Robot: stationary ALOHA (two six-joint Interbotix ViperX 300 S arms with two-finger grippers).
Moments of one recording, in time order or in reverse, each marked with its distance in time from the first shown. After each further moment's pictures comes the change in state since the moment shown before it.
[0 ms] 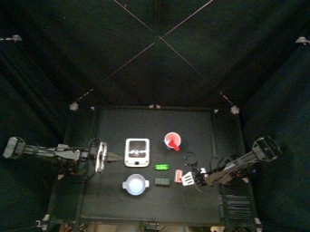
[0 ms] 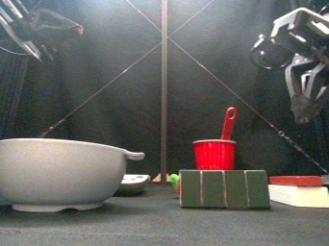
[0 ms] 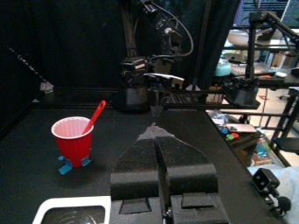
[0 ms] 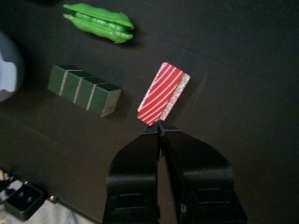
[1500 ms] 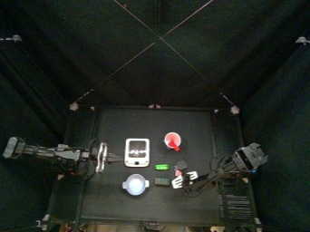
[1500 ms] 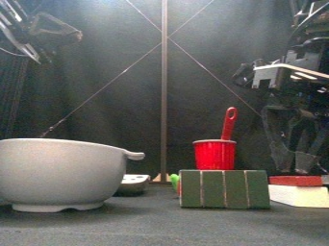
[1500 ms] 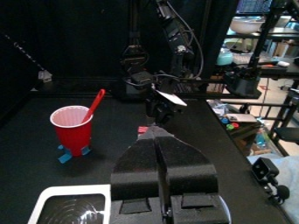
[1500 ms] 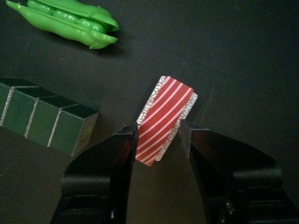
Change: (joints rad) left arm 0.000 0.000 0.002 0.000 0.051 0.000; right arm -0.049 0.276 -0.086 -0.060 0.011 0.009
